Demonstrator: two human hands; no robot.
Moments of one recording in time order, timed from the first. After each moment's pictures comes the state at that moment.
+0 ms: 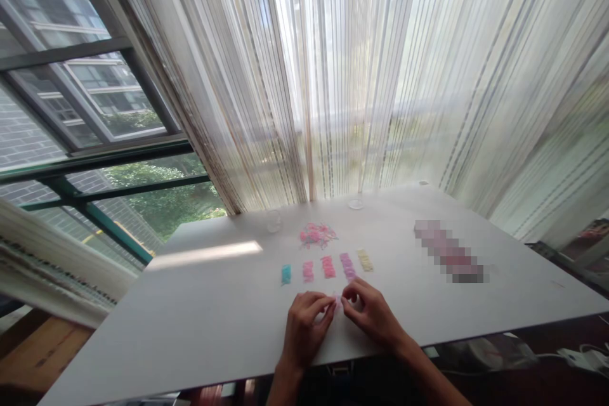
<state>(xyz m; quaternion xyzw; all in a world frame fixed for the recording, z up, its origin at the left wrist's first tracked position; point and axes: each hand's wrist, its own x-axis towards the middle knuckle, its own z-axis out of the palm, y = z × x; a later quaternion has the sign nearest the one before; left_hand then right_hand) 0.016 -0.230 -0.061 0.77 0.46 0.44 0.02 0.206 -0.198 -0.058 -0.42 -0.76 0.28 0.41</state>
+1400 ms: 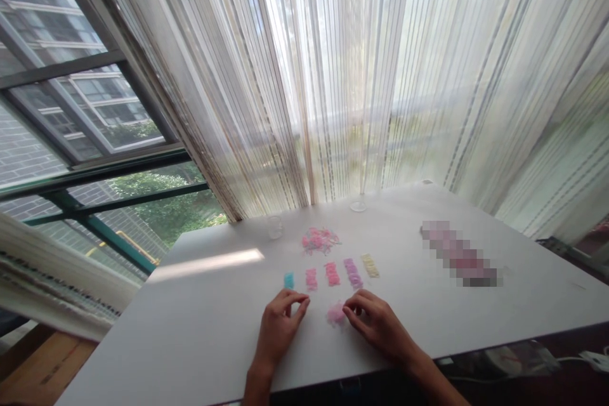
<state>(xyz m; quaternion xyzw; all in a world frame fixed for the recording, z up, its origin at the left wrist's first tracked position) -0.042 -0.215 -0.046 0.70 0.56 0.41 0.15 0.207 -0.202 -0.061 -0.40 -0.78 0.28 0.39</state>
